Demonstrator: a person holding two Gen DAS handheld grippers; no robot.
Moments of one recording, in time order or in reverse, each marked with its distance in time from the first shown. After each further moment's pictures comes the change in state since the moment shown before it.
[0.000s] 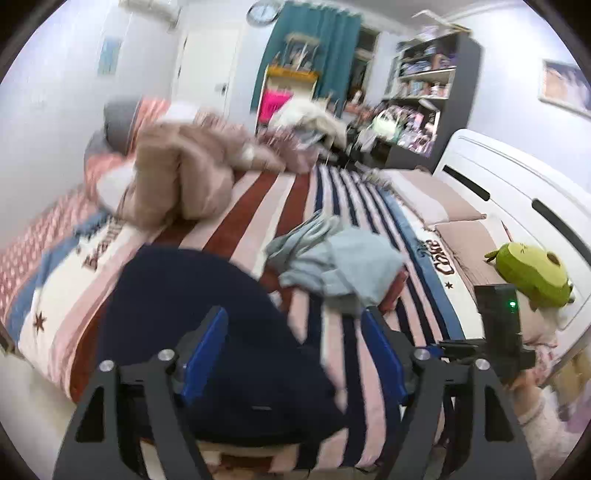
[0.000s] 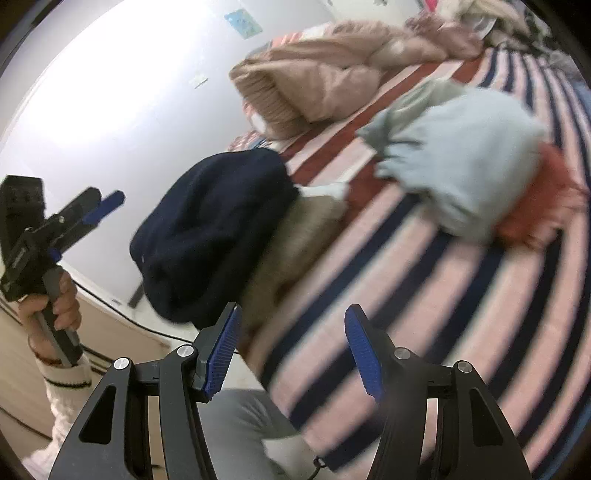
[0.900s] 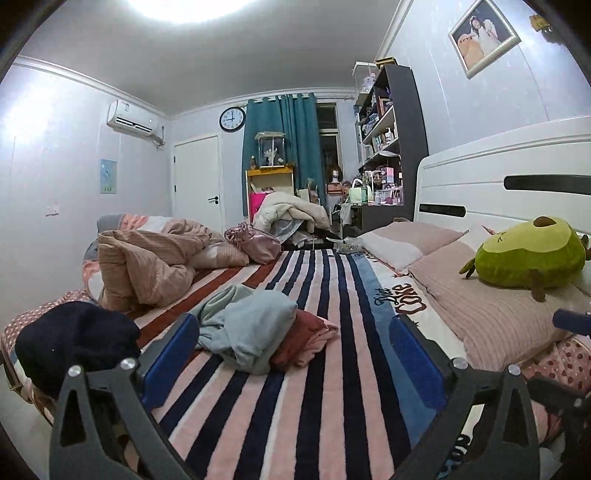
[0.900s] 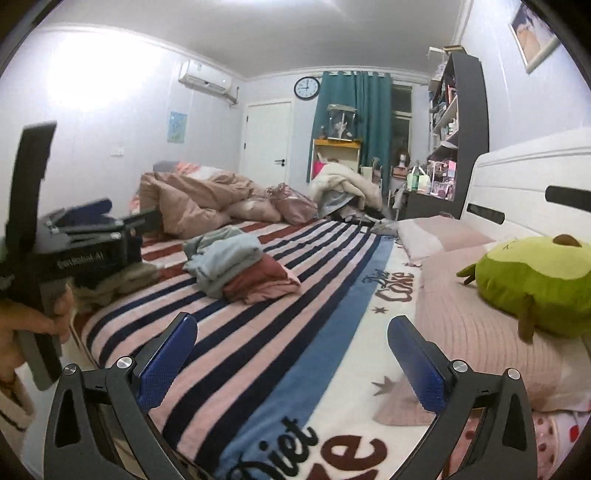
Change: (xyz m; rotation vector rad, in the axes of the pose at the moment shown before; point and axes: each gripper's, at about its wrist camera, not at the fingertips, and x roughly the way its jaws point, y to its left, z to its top) left arm 0.013 -0.287 -0.101 0.199 -0.405 0.136; right arm -0.253 -0.010 -0.191 -0.271 -0.608 -0.695
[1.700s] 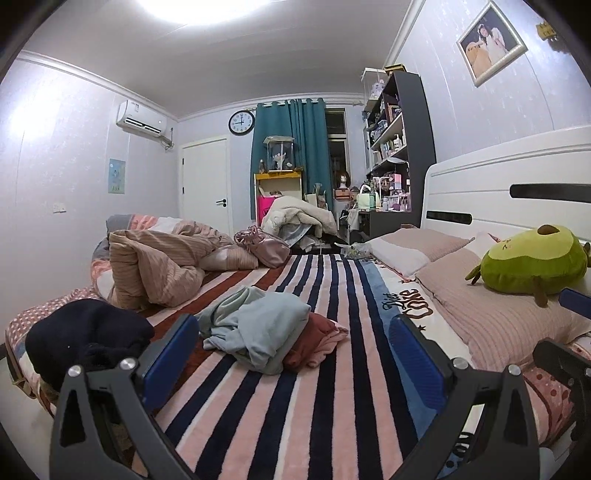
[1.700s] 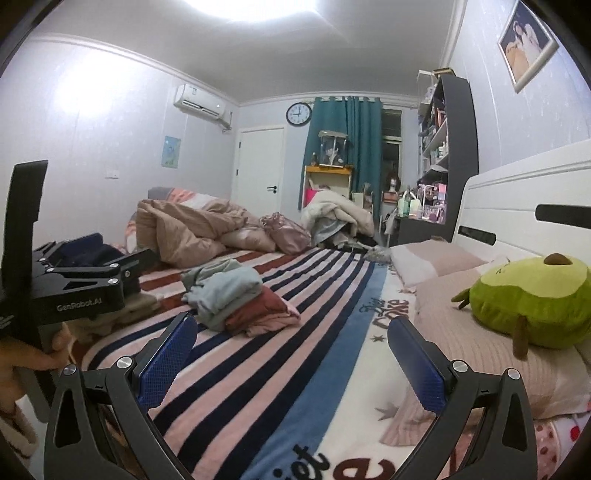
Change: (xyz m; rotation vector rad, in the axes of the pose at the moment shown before) left arm -0.013 0.019 -0.002 -0.024 -0.022 0.021; right arm -0.015 0.022 0.019 -0.007 -0.104 -0.054
